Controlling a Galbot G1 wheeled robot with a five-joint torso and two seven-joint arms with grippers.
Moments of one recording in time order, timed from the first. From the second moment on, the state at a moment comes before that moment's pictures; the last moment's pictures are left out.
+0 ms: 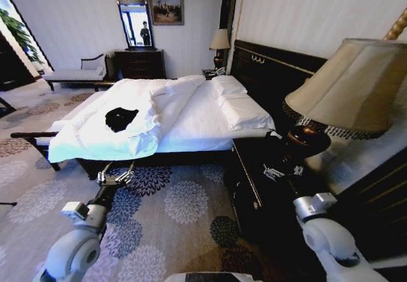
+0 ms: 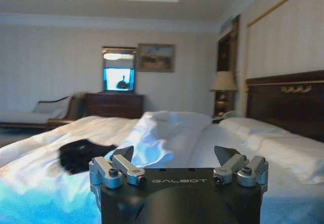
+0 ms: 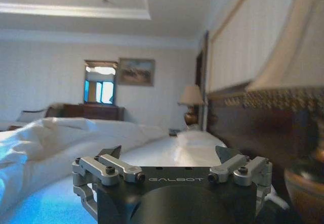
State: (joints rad) left arm 1.69 -1.06 -0.73 -2.32 -0.58 0.09 -0.23; right arm -1.61 1.08 0.77 2.18 0.48 0.02 -0.01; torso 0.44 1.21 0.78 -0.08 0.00
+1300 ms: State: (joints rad) left arm 1.66 -1.12 -0.76 -2.25 -0.47 0.07 -0.20; right arm -1.74 1.28 0.74 2.19 0.33 0.07 -0.08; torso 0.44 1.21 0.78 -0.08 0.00
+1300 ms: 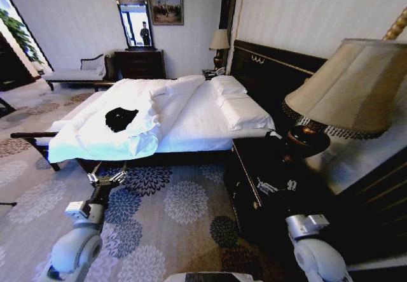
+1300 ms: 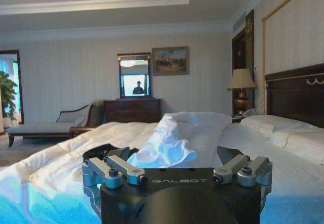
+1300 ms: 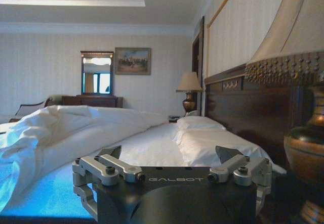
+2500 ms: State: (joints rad) left arm 1.71 -1.12 -0.72 -2.28 -0.43 0.07 -0.20; right arm -1.74 1.31 0.73 2.19 0.33 0.09 -0.08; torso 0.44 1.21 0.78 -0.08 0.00
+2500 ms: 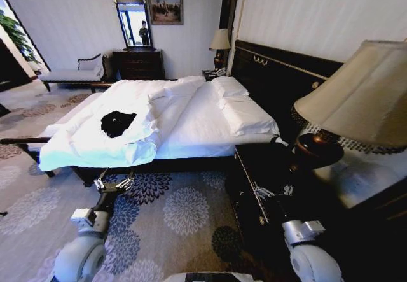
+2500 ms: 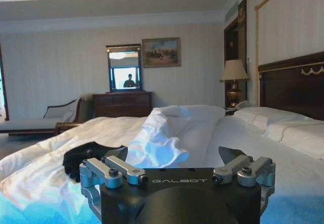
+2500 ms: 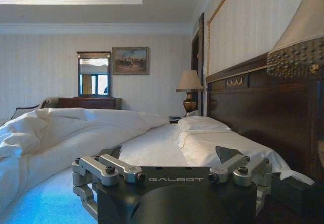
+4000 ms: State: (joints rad) left arm 1.73 -1.13 -0.71 -2.27 -0.42 0.01 -0.19; right arm -1.73 1.33 0.73 2.18 0.32 0.09 -0.08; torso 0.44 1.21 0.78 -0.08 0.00
